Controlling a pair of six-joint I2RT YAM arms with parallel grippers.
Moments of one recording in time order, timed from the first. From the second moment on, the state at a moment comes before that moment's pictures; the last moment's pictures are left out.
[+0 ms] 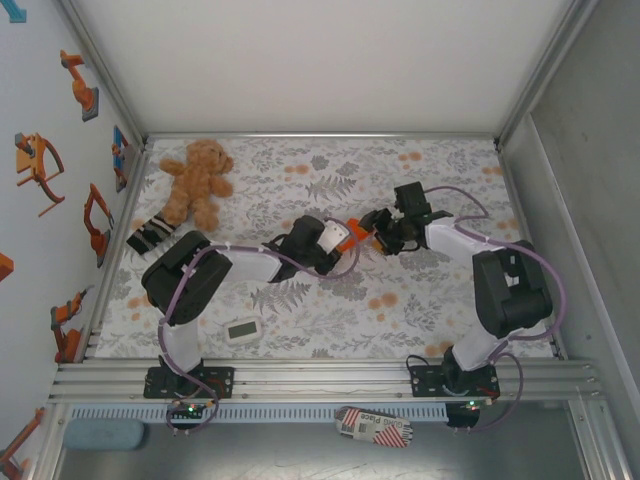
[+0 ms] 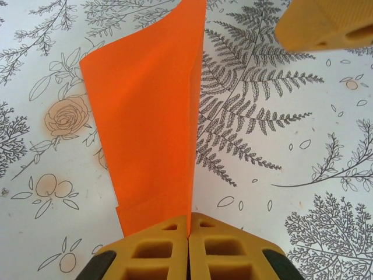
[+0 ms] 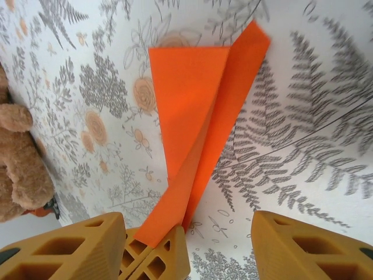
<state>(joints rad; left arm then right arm) -0.85 1.88 0.94 0.23 0.13 0.08 0.32 1.64 0.96 -0.29 -0.44 1.04</state>
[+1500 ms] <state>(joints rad) -0.73 2.02 1.03 0.25 0.52 -0.68 0.35 1.77 0.96 -0.23 -0.46 0.60</state>
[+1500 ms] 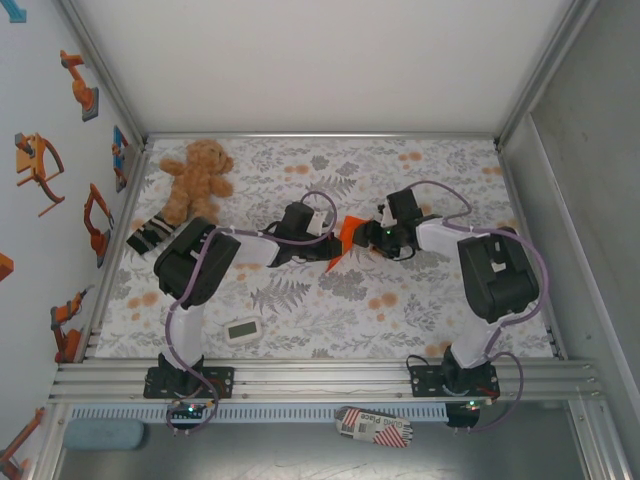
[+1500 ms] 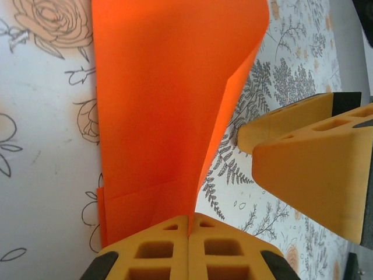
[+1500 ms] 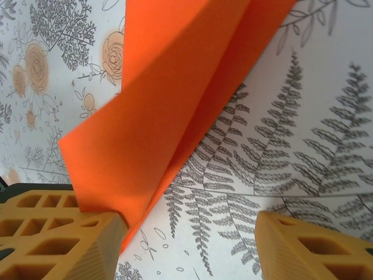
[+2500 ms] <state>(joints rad) -0.70 2.06 1.03 0.30 0.59 -0.85 0.38 1.92 1.19 -0.45 -0.42 0.53</state>
